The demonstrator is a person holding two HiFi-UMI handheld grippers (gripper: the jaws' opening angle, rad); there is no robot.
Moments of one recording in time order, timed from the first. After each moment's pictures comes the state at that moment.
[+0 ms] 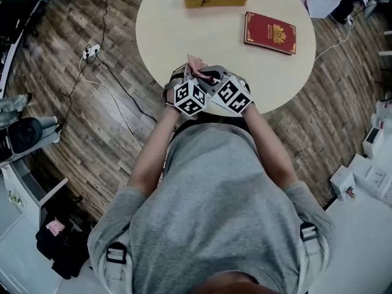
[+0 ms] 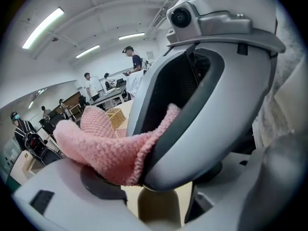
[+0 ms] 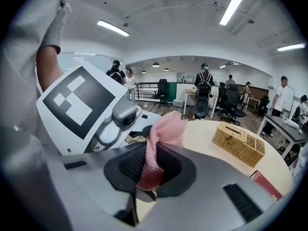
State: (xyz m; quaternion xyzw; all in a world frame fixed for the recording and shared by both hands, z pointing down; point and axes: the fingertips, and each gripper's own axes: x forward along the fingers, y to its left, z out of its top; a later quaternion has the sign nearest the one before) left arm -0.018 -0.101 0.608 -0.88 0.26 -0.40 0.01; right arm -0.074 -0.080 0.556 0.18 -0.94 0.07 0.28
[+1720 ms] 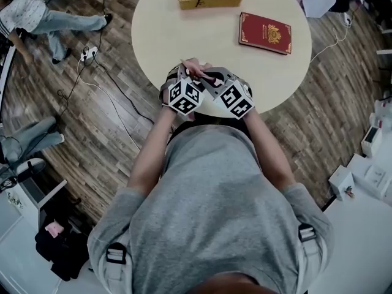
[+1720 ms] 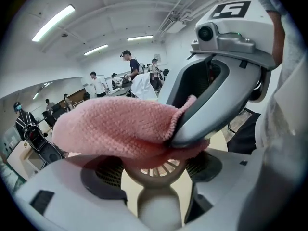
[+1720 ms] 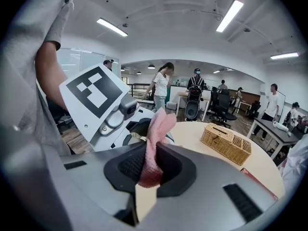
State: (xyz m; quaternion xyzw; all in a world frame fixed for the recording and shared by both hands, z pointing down) left arm -0.012 -0.110 0.602 -0.88 0.28 -0.38 -0.02; right arm -0.036 -0.084 0.551 0.23 -0.93 0.05 0.28
